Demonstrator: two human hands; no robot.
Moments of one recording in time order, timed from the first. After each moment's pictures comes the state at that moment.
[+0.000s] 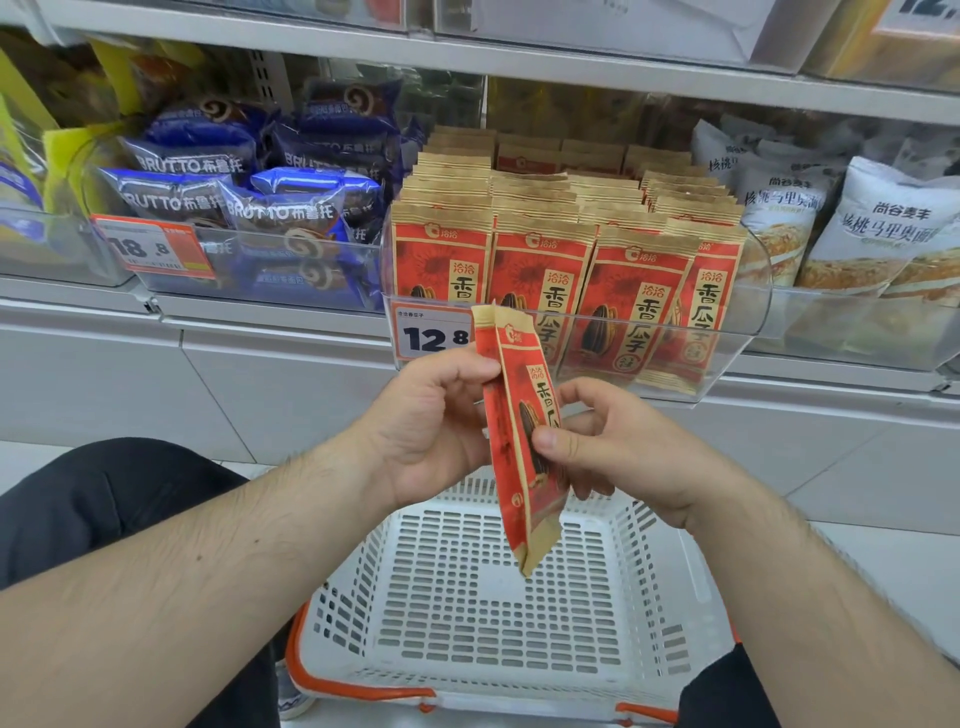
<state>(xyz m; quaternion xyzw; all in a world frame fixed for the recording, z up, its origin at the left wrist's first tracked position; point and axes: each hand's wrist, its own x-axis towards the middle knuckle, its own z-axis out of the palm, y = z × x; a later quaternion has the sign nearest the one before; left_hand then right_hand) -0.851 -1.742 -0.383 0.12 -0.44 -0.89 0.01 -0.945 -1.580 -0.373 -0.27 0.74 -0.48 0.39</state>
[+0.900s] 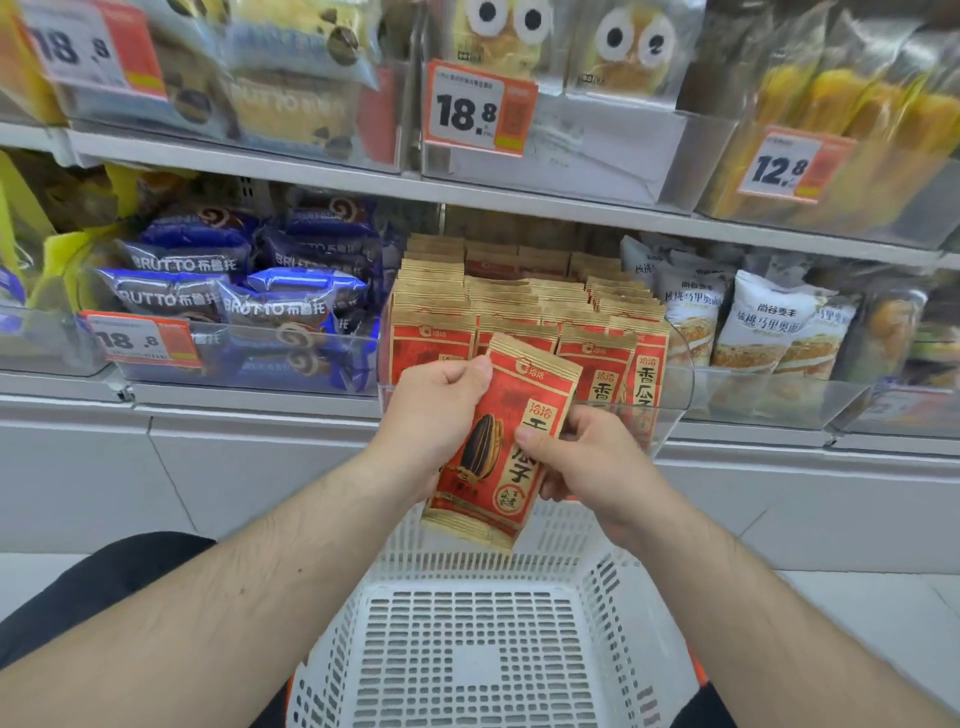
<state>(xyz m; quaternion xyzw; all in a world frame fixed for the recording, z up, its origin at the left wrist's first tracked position) -0.871 -1.753 -0.335 0.21 -0.66 -0.70 0.17 -0.931 -1.608 -0.342 -0.17 0.77 -0.58 0.23</state>
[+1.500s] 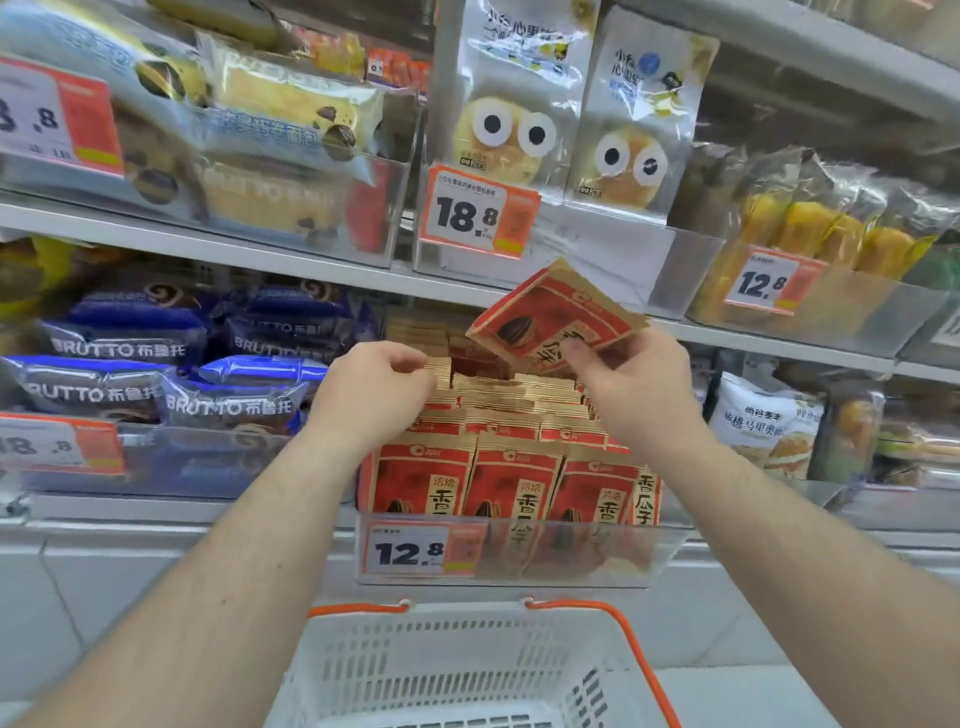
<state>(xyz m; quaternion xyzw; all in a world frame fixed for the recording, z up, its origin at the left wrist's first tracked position) -0.934 -1.856 -0.284 0.23 -0.83 -0.44 0.25 -1.032 -1.658 -0.247 -0.27 0.81 -0.50 -0.15</state>
